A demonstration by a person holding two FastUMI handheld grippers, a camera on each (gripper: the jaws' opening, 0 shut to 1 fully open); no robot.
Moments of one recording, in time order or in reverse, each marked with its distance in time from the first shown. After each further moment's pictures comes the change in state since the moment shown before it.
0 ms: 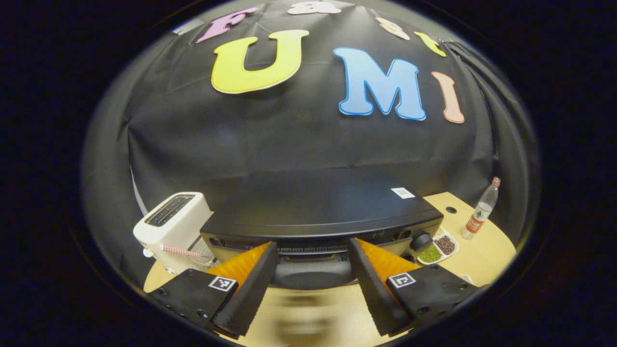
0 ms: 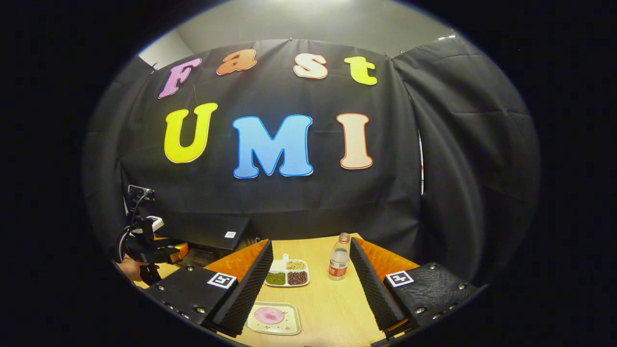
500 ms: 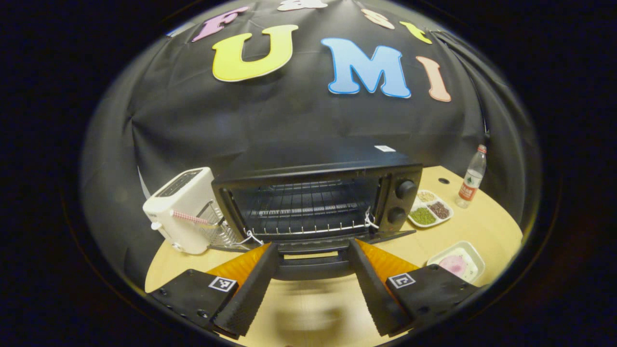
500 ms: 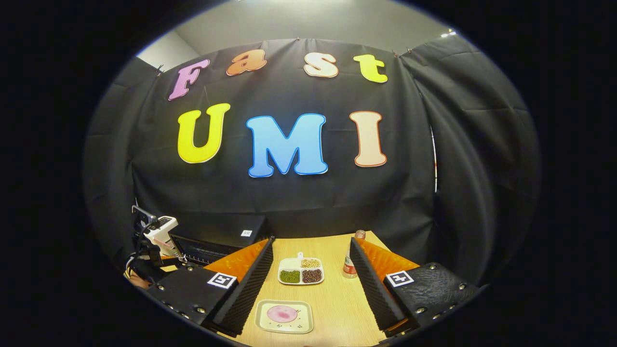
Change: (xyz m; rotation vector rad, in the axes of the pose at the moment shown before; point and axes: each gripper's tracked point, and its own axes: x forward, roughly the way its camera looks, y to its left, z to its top) left arm -0.056 -0.008 -0.075 0.065 0.094 -0.013; right arm -0.007 0.019 -0.004 0.009 0.011 0.070
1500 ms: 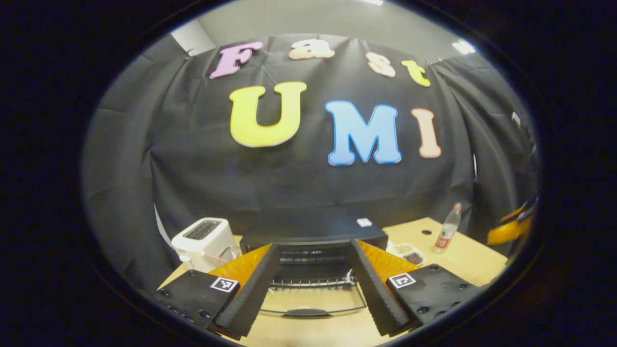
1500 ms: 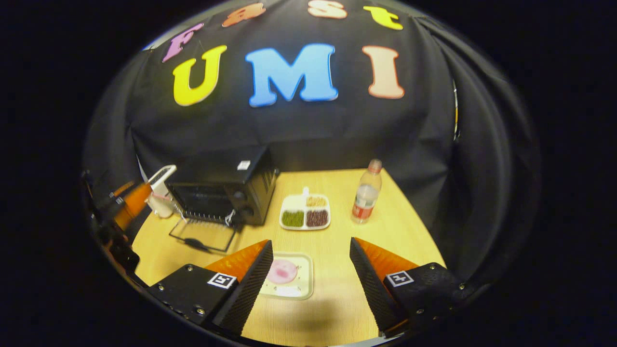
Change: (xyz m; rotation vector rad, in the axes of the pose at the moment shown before) left arm -0.137 -0.005 0.154 -0.071 -0.387 0.007; right arm 0.026 -0.002 -0.141 -0.002 0.552 0.090
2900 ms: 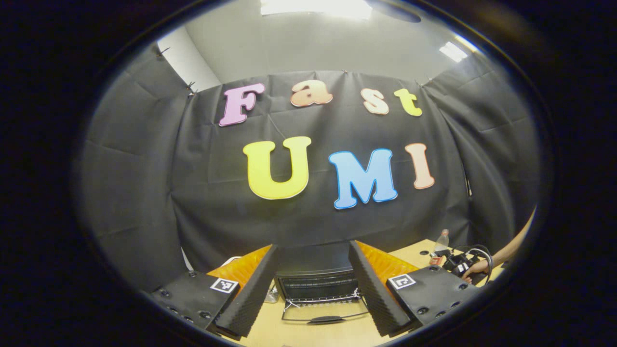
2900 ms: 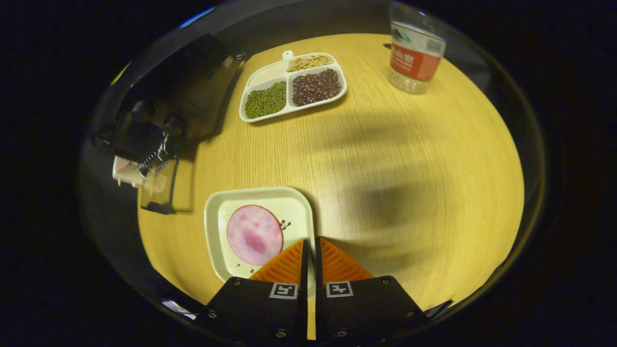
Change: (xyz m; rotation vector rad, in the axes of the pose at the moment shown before) left arm -0.106 0.025 0.087 0.075 -0.141 0.042; right arm 0.142 0.013 -0.142 0.349 0.655 0.182
